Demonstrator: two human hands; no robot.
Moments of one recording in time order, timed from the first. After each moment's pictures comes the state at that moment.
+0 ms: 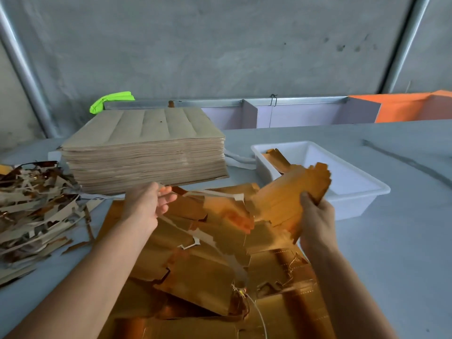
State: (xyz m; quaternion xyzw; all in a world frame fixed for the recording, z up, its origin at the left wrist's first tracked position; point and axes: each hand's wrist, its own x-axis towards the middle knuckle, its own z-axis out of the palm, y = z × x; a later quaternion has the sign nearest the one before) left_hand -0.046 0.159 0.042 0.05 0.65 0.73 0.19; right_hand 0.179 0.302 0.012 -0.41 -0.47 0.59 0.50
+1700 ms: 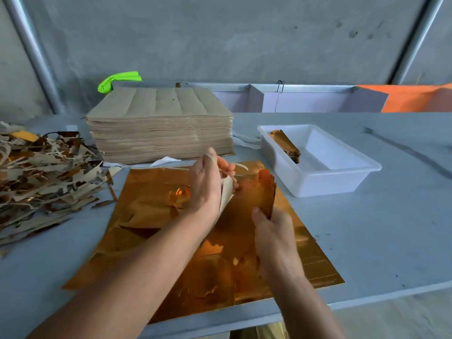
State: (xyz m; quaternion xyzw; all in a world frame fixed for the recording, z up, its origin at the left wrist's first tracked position) left_hand 0.070 0.154 0.054 0.20 0.56 0.78 0.19; right_hand 0.189 0.151 0.024 -0.42 -0.61 0.58 0.33
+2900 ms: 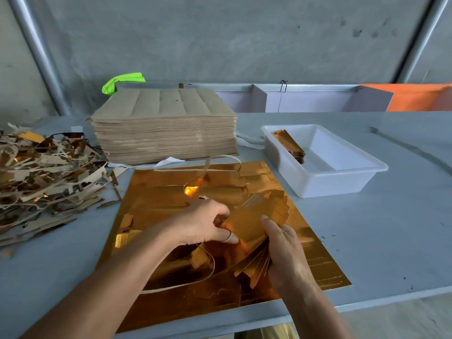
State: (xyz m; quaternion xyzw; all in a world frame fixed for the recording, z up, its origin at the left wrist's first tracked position) left_hand 0.035 0.103 0.023 0.56 0.76 0.21 0.26; right_hand 0.195 0.166 -0.010 -0.39 -0.44 0.76 0.29
